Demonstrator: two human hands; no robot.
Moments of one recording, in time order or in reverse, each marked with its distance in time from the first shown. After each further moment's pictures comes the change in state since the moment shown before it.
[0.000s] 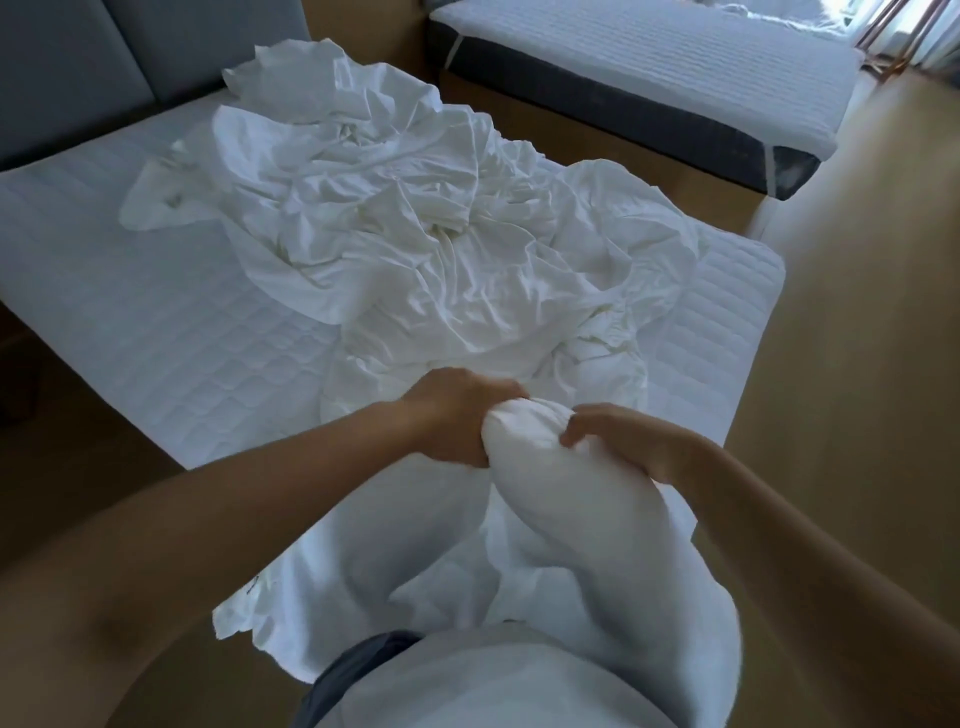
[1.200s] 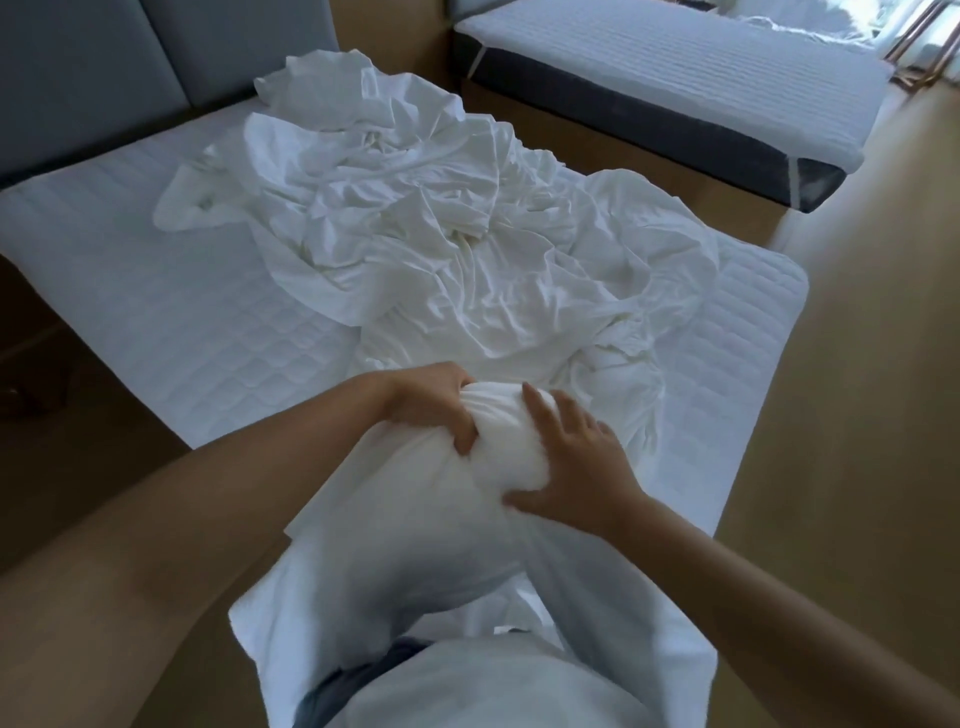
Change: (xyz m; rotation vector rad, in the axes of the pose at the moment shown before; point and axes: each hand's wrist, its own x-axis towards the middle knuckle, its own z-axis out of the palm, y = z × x) left_hand -0.007 -0.039 -0.021 -0.612 -0.353 -0.362; right_hand 0.019 0.018 0.063 -0.980 0.471 -0.542
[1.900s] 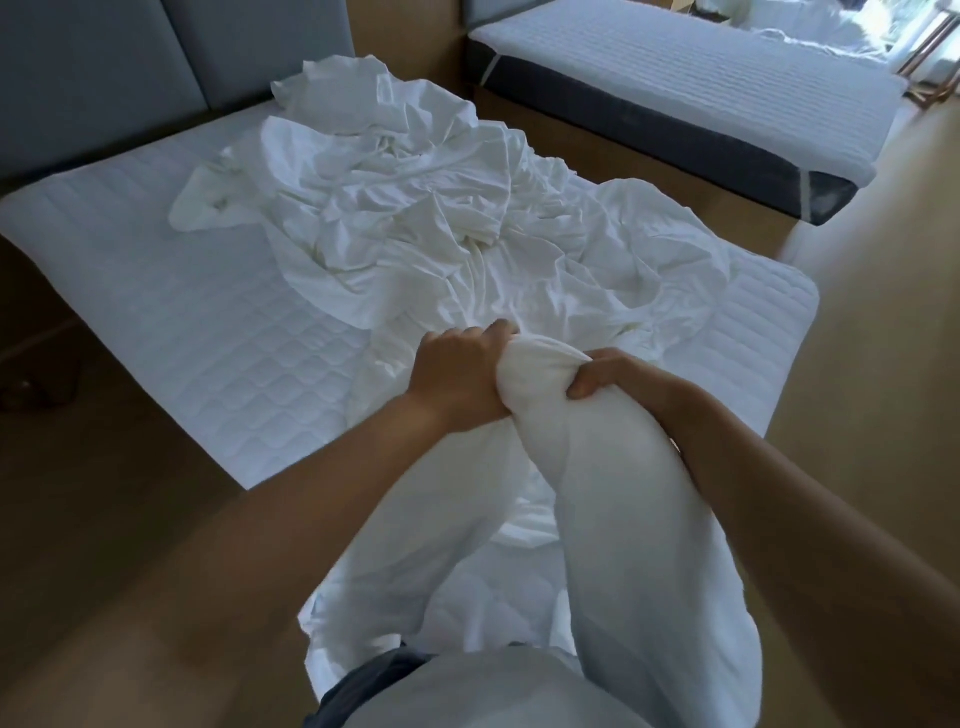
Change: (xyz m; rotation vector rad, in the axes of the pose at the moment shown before) left_hand 0.000 0.019 0.015 0.637 0.851 0.145; right_hand 0.059 0.022 -0.076 1.095 -0.324 0.247
